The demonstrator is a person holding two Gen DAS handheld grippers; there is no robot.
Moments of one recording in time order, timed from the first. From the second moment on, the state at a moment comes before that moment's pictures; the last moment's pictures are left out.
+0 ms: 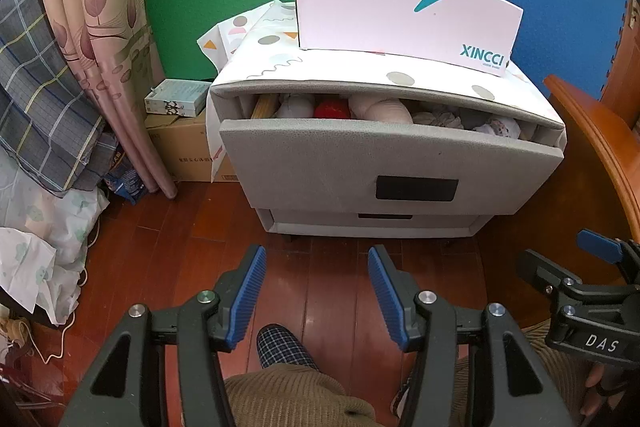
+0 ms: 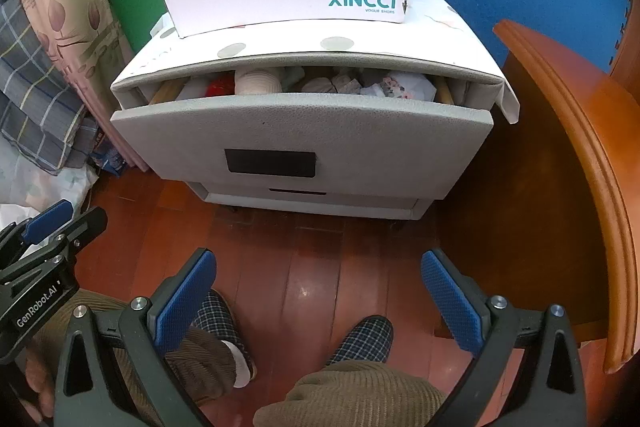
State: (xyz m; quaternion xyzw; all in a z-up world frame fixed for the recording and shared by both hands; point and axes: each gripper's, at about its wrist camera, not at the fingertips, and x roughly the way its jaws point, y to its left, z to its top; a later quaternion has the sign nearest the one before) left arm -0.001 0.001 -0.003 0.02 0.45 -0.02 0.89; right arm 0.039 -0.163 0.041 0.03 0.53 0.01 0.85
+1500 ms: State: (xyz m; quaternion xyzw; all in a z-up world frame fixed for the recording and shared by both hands) left arm -0.001 -0.004 -0.004 0.03 0.45 -0.02 0.89; right arm 0.038 -0.169 0.043 0.05 0.52 0.02 0.85
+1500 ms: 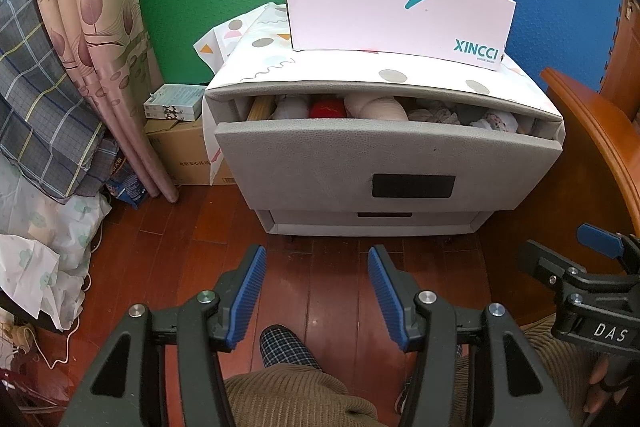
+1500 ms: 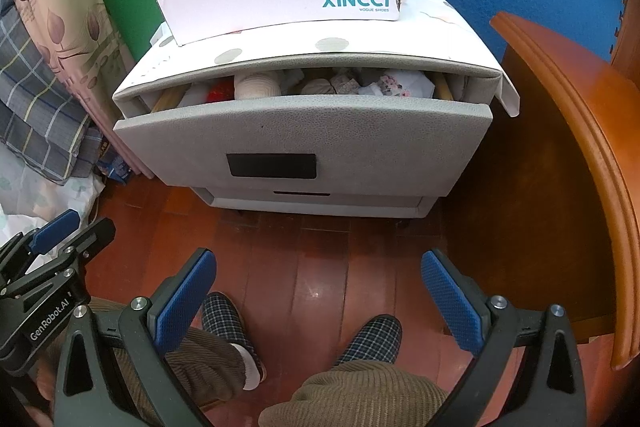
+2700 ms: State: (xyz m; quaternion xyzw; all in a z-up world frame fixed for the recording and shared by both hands) left arm 0.008 0.026 0.014 -0.09 0.43 -0.08 0.89; right arm 0.039 -0.177 0.041 0.08 0.52 0.02 0.85
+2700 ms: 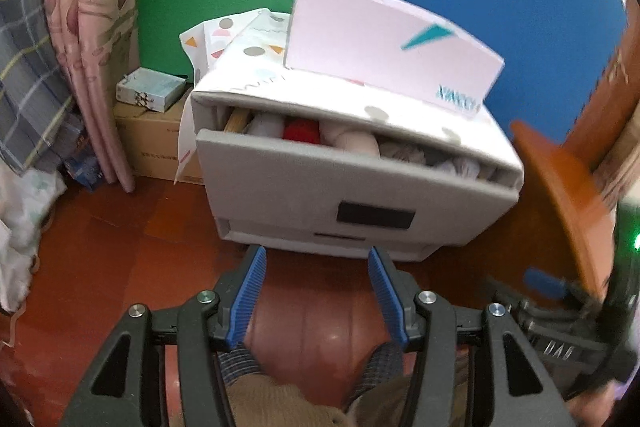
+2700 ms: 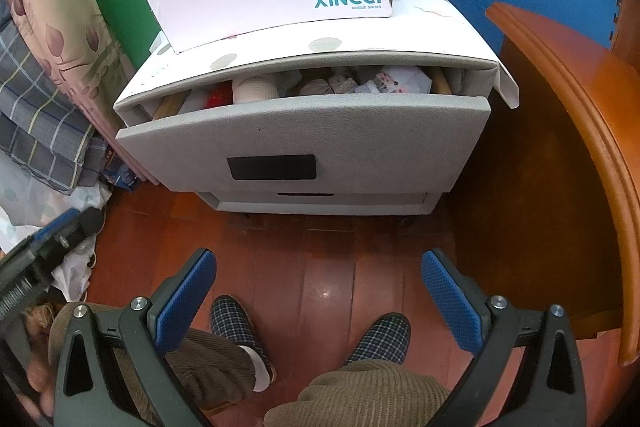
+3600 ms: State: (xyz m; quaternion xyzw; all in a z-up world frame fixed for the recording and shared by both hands) left arm 0.144 0.120 -0.039 -0.42 0.52 -0.04 0.74; right arm 0.039 -0.202 0.034 0.14 0.53 0.04 0.84
